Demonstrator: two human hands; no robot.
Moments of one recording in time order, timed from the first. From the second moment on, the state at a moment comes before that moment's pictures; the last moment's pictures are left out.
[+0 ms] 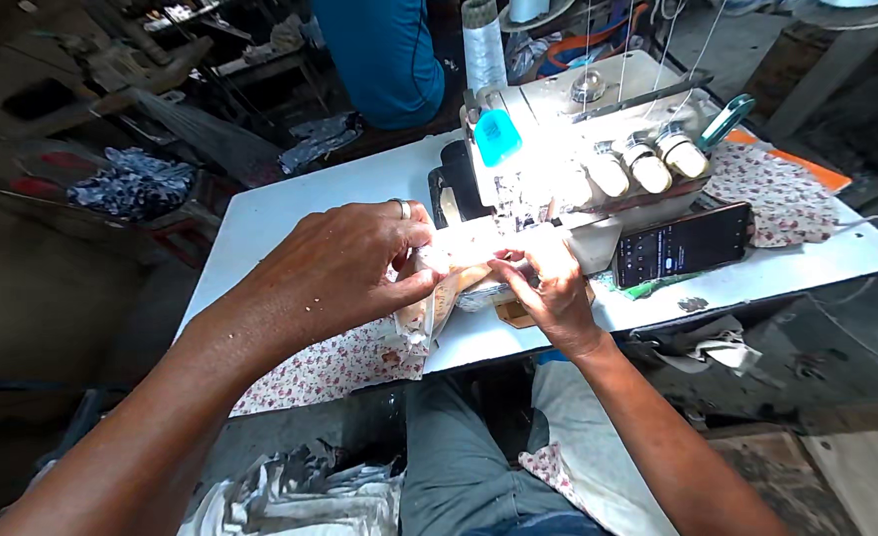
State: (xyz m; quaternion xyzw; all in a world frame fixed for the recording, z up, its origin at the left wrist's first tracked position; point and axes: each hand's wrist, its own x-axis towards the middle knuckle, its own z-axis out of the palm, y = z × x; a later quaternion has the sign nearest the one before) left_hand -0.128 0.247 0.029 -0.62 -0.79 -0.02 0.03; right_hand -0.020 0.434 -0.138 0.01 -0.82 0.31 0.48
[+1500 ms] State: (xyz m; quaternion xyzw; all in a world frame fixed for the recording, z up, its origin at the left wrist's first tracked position) left_hand -0.108 0.239 0.015 -0.65 -0.76 -0.02 0.10; right_hand -0.012 0.454 -0.125 0.09 -0.85 0.27 0.44
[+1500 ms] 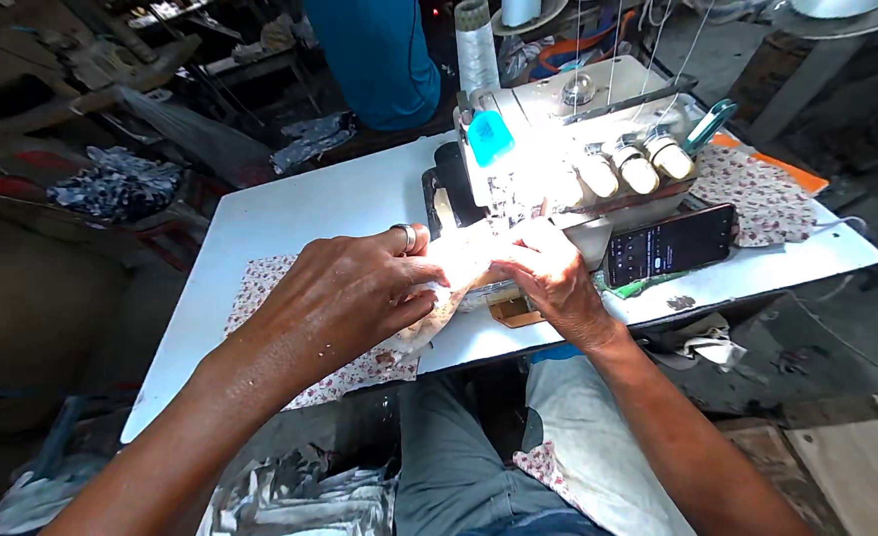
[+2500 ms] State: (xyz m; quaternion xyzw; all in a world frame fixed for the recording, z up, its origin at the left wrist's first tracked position) left_hand -0.015 0.297 -0.075 -0.49 -0.84 -0.05 0.22; right_hand 0.034 0.442 -0.164 -0.09 -0.81 0.42 0.39
